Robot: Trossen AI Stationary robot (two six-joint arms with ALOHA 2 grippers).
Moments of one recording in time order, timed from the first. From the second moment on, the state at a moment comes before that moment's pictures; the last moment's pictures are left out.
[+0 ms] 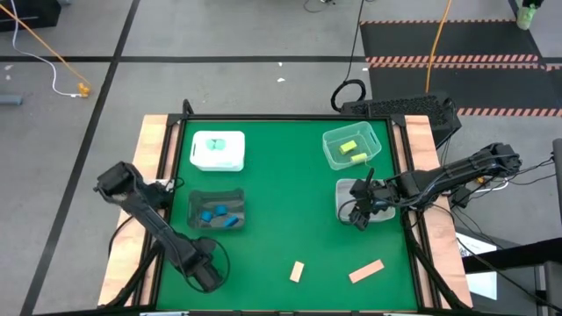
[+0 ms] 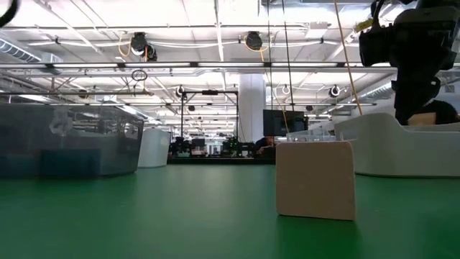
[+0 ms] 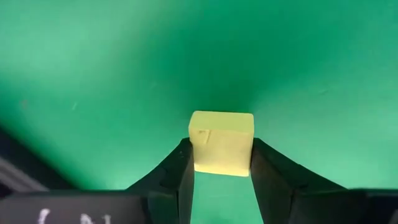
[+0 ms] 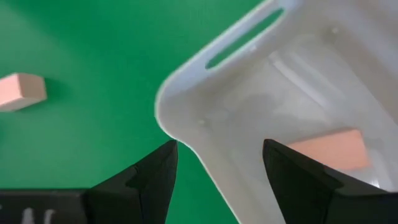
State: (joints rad) left arm -0.81 1.71 1.03 -0.84 0.26 -1.87; right arm 0.26 1.02 0.65 -0.75 0.05 0.92
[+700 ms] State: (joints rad) left arm -0.50 1.50 1.04 -0.21 -0.41 -1.39; right arm 0.25 1.00 0.65 0.04 0.16 0.55
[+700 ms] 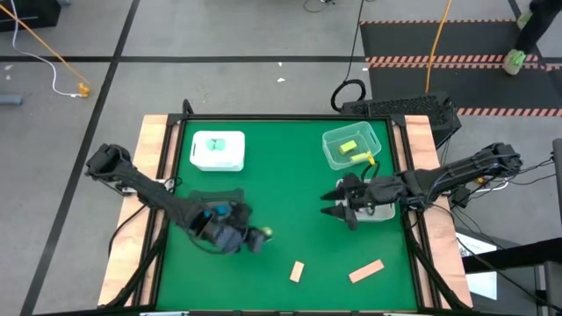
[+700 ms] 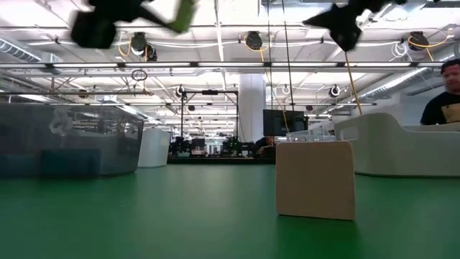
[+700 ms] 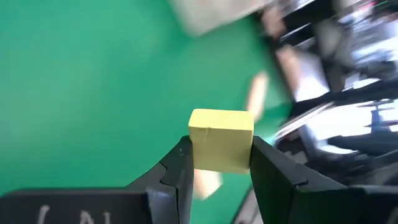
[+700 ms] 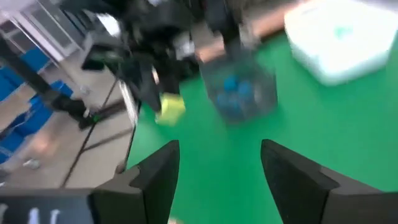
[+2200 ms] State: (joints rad) left arm -0.25 1.51 1.04 0.31 -0.25 -1.38; right arm 0.25 1.31 0.68 0.66 0.26 -0.07
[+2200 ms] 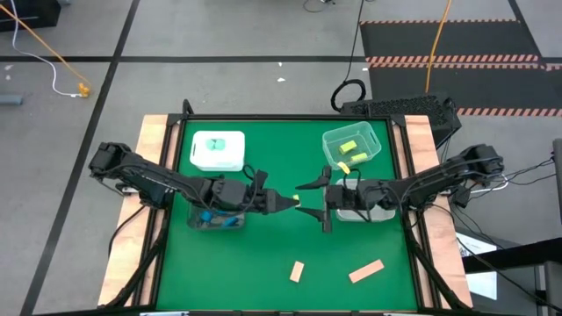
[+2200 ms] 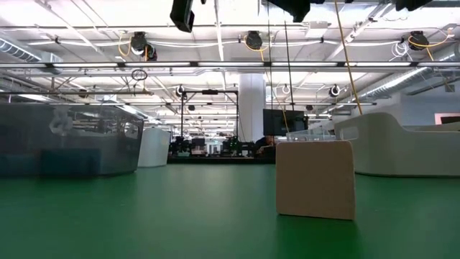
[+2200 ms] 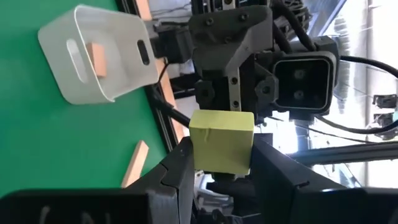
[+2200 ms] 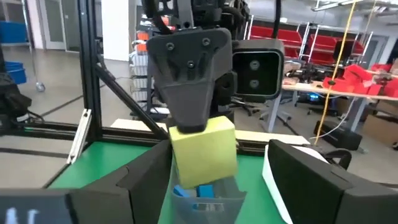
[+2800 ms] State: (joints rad) left arm -0.26 1.51 1.04 0.28 -0.22 -1.43; right arm 0.25 1.35 0.69 0.66 0.13 -0.06
